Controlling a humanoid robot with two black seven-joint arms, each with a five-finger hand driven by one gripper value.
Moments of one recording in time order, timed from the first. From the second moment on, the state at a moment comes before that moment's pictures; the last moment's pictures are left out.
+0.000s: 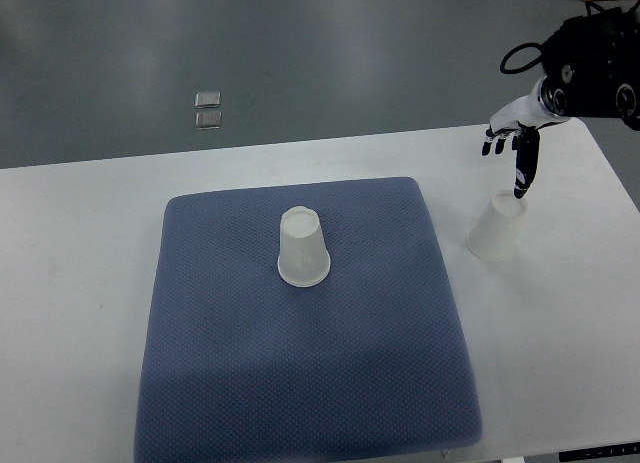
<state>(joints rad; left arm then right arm) -0.03 0.00 0.06 -0.25 0.12 -0.10 0.17 1.88 -0.20 -1.31 1.07 -0.24 0.27 0.01</state>
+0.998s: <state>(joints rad) -0.02 0.00 0.06 -0.25 0.12 -0.11 0.17 1.66 -0.21 -1.29 1.00 -0.23 0.10 0.01</state>
